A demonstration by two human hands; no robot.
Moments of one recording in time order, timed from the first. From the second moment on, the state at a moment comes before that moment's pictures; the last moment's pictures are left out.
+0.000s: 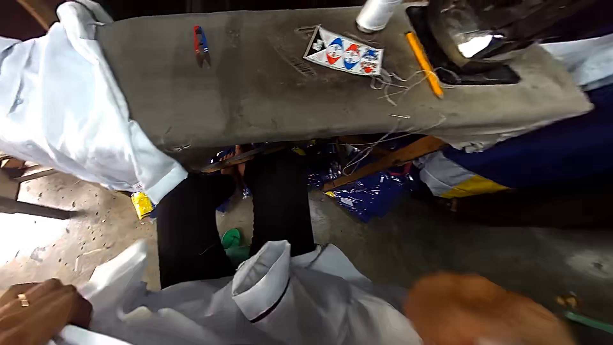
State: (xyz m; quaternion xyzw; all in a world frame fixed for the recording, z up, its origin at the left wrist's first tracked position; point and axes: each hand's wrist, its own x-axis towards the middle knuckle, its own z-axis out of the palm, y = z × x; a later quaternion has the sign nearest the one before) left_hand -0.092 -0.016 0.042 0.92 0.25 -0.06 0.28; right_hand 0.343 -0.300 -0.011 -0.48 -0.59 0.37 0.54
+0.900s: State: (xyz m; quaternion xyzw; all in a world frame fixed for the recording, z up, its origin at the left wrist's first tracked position) left_hand 0.035 0.001 -0.049 0.93 0.19 0.22 0.22; right_hand 0.475 -0.158 0.065 -0.79 -0.59 -0.02 0.17
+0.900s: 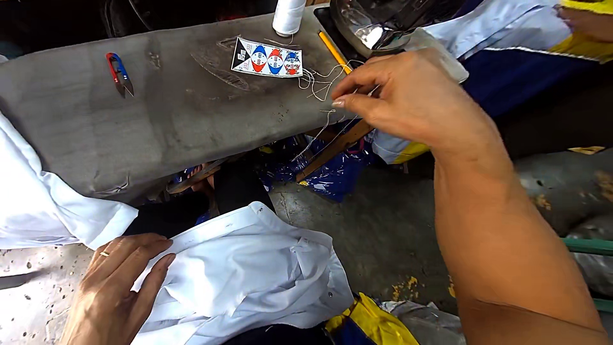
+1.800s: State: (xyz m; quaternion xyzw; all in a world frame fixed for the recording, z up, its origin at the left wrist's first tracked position) left_hand 0.132 0.006 -0.004 0.60 0.02 0.20 0.77; right_hand 0.329 -0.089 0.082 -0.44 -0.65 0.32 0.54
